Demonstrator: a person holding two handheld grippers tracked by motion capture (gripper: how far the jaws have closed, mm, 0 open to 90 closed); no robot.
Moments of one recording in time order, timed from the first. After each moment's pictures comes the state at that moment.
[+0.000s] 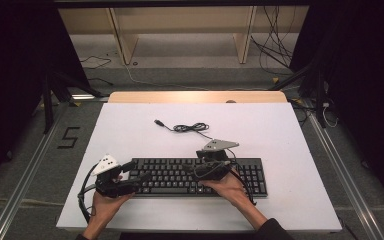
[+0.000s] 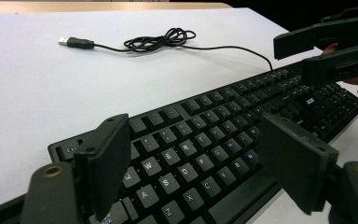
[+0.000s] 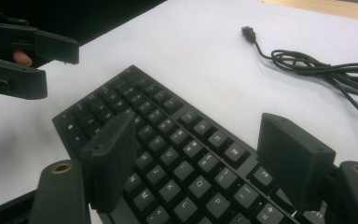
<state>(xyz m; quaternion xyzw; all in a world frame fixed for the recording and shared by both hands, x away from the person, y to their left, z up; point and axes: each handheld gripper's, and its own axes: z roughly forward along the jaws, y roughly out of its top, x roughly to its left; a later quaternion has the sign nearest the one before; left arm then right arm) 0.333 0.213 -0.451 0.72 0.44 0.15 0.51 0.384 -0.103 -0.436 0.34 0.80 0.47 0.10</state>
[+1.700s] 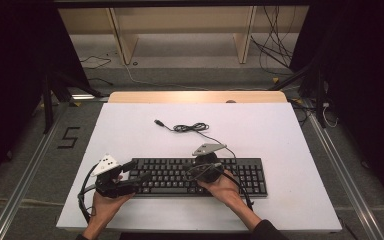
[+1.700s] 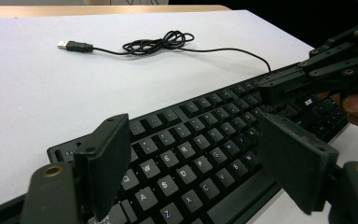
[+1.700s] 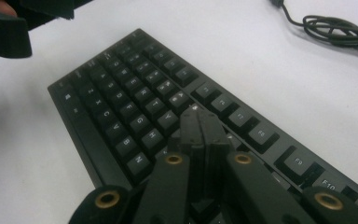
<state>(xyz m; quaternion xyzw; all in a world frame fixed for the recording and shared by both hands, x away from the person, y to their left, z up) 0.332 0.212 -0.450 0.72 0.43 0.15 0.52 0.386 -0.084 -0.452 0.33 0.84 0.43 0.08</state>
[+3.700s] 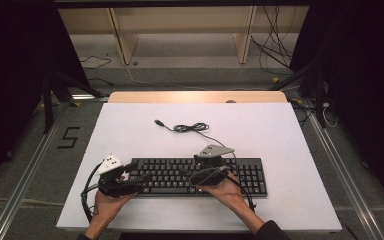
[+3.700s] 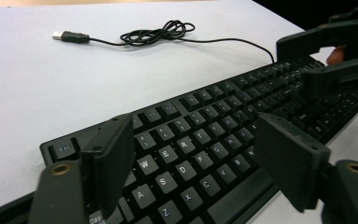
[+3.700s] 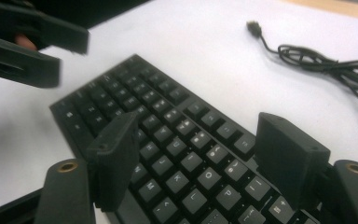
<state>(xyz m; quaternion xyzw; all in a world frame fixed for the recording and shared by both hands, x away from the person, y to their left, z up) 0.336 0.206 -0.453 0.73 0.44 0.14 0.50 0.373 -0.095 -0.443 0.33 0.81 0.46 0.12</state>
